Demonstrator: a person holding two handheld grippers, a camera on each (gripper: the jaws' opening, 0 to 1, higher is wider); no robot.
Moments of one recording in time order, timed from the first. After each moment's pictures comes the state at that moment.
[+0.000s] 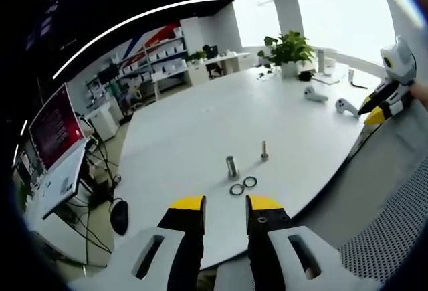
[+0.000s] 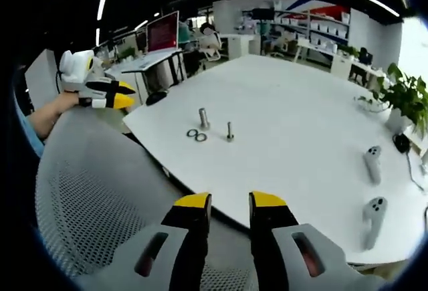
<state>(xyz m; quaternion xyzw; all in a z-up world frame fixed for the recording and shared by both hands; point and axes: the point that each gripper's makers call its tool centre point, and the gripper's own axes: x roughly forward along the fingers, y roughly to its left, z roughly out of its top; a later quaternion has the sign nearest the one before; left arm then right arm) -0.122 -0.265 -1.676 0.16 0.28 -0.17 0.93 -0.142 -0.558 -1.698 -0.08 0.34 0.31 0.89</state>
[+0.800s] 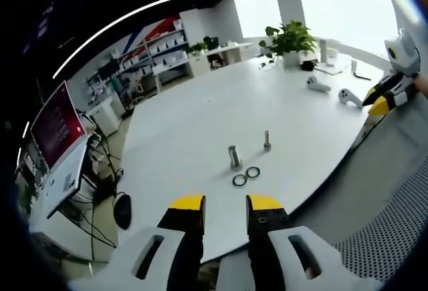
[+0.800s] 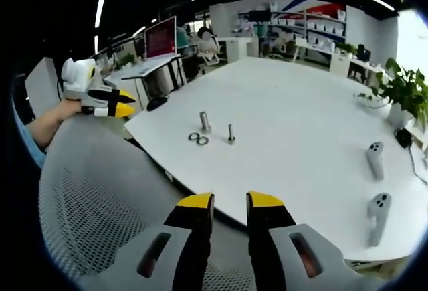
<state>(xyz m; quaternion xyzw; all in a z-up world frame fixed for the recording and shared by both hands) -0.126 -0.261 -1.684 0.17 0.30 -0.16 0.92 -0.144 -0.555 -1.696 -0.07 0.34 0.31 0.88</state>
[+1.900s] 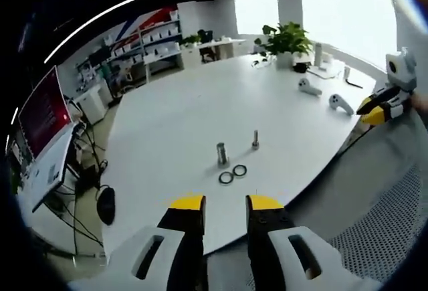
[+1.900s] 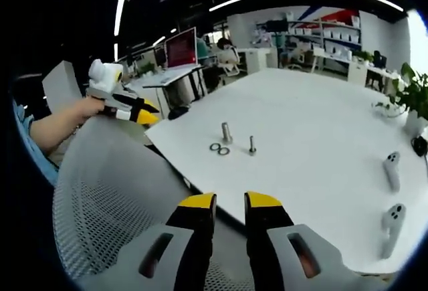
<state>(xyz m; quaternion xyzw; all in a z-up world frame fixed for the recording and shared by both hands) -0.120 -0.274 -1.680 0.09 0.33 -0.24 0.91 -0.154 -0.538 -1.686 -0.04 0.31 0.38 0.87</state>
